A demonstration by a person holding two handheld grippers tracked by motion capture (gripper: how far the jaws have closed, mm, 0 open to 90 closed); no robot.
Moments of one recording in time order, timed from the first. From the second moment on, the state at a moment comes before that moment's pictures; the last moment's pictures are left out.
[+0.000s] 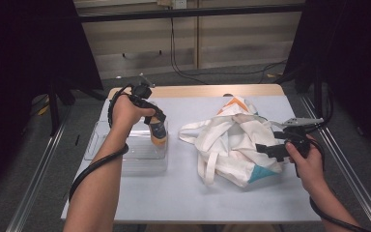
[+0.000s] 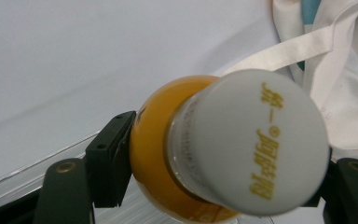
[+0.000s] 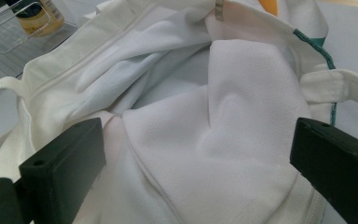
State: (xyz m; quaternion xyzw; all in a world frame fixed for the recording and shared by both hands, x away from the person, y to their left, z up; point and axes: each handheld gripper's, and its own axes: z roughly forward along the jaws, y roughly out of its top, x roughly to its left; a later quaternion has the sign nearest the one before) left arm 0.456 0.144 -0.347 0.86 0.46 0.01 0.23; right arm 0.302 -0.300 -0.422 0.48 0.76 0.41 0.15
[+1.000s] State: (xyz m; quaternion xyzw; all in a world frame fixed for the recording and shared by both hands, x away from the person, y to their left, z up) left arm 0.457 0.146 -0.362 0.86 0.45 0.02 0.25; right arm 0.301 -0.301 -0.423 0.49 0.76 0.41 0.15
